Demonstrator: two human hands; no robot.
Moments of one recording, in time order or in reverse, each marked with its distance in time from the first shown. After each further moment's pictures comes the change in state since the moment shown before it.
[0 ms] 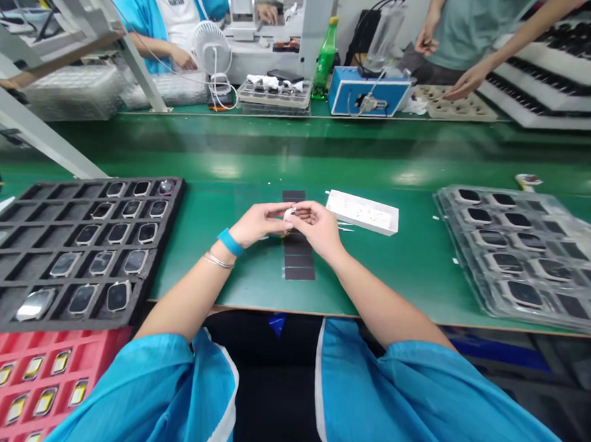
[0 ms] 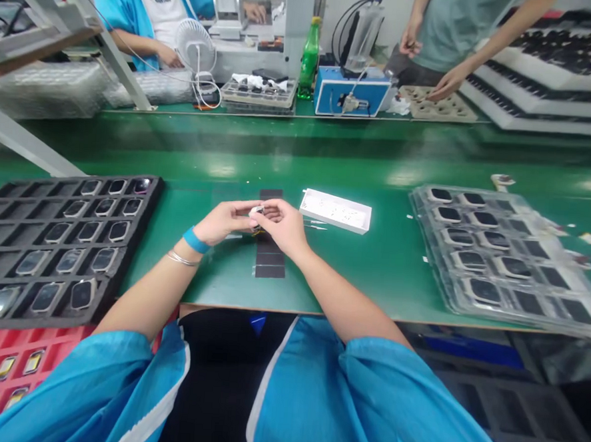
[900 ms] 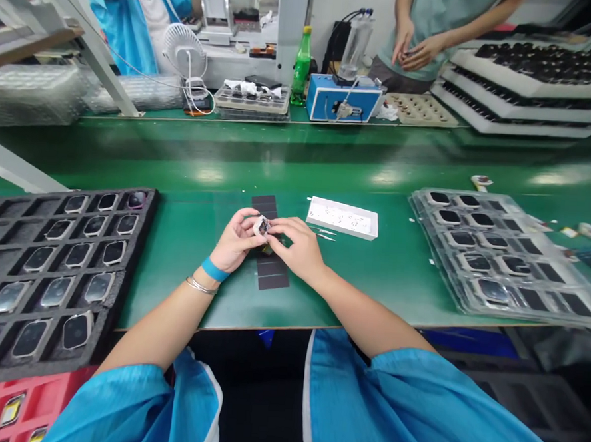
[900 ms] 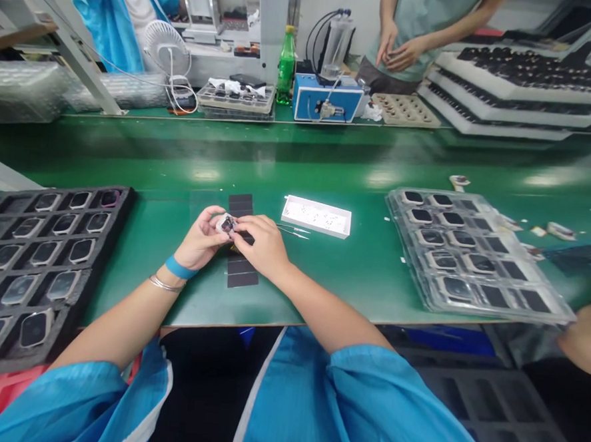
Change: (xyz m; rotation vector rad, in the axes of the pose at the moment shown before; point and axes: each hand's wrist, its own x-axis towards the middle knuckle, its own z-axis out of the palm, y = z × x) left_hand -0.004 -0.026 0.014 -0.411 0.148 0.142; right_hand -0.018 -0.007 0.003 -0.525 0.010 -0.451
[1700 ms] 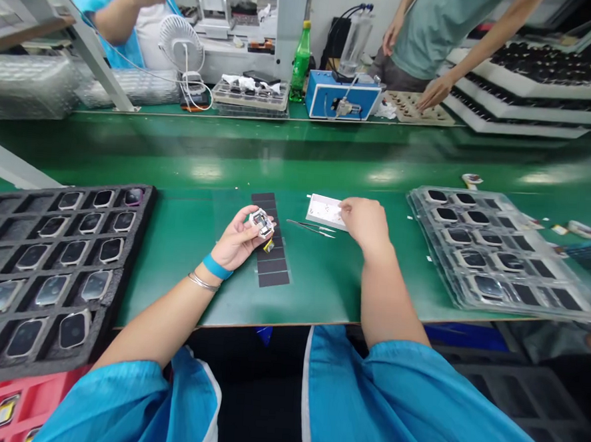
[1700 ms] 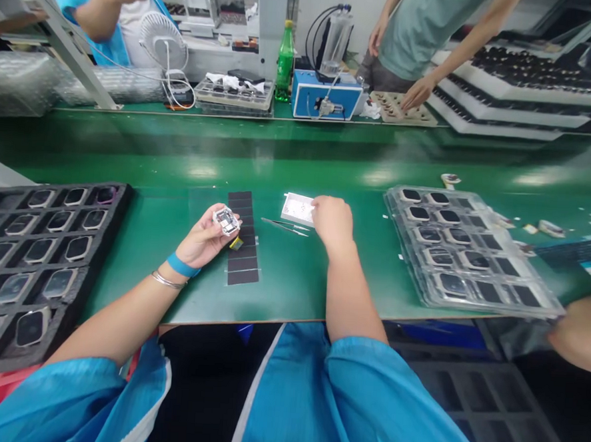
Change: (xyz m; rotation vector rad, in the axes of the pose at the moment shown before) left_hand 0.000 -0.002 -0.001 -0.110 -0.008 -0.102; right_hand 0.031 0.062 -0.097 -0.556 -0.018 0.520
